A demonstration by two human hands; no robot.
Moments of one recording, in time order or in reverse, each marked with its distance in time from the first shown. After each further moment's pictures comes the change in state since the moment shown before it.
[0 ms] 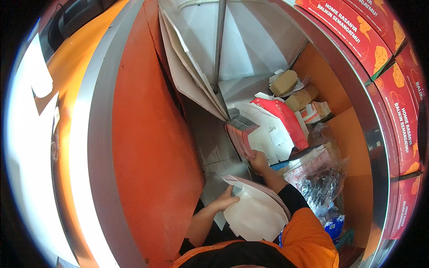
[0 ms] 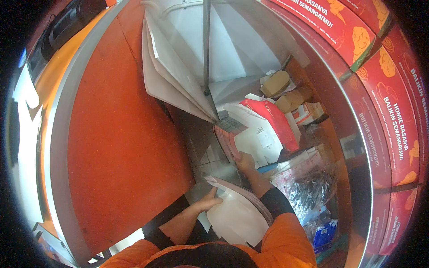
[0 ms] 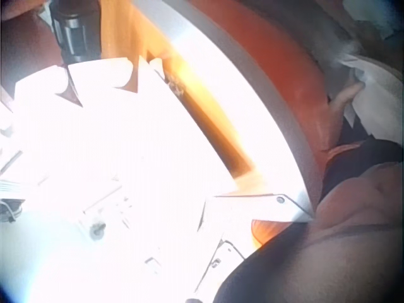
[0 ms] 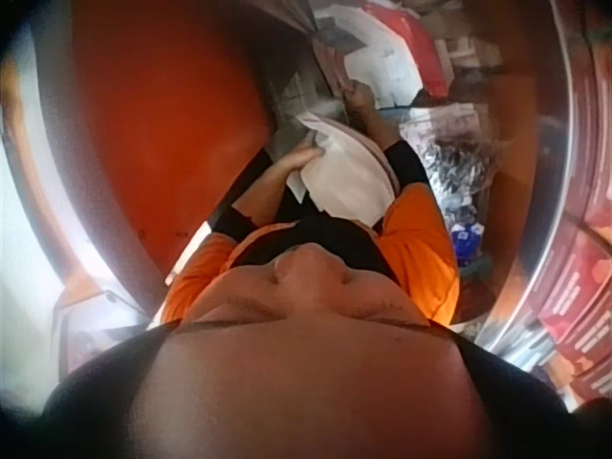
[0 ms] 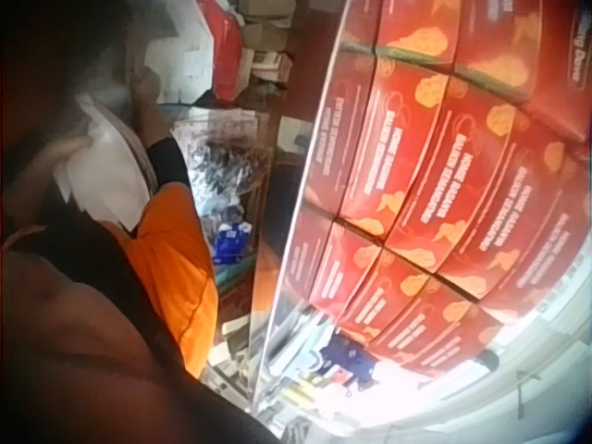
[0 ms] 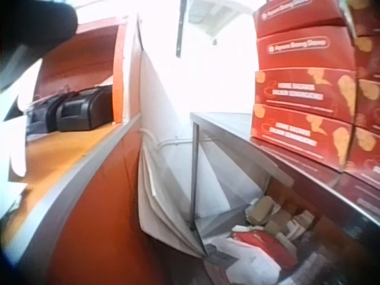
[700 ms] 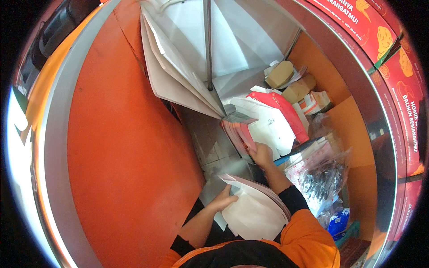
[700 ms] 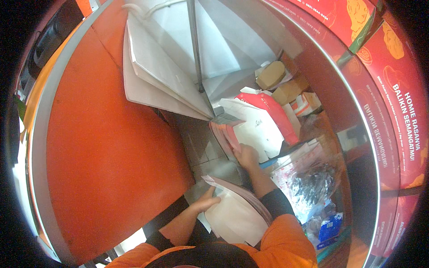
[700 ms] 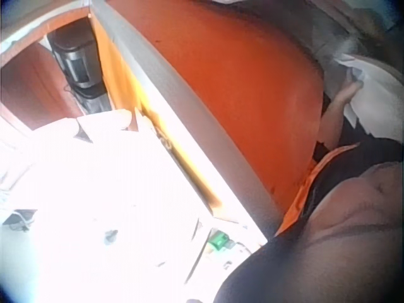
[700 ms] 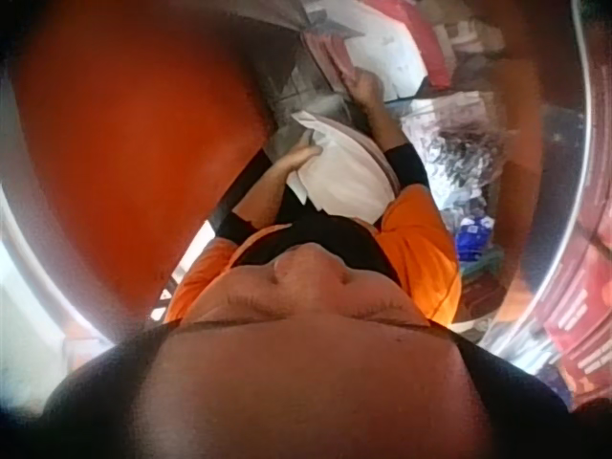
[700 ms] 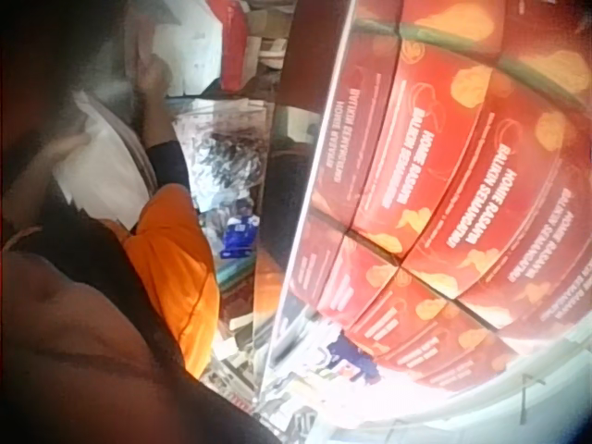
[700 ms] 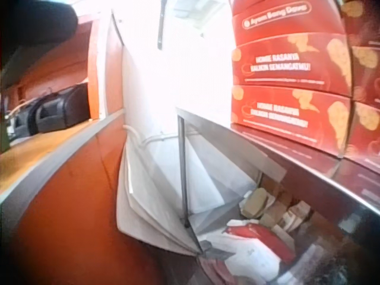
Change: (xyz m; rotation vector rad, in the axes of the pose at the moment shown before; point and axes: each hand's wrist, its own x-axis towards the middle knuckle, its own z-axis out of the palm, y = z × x) left_hand 0.021 -0.032 0.000 0.039 0.080 0.064; right_hand 0.001 -0.030 -0.042 -0.154 0.043 -0.006
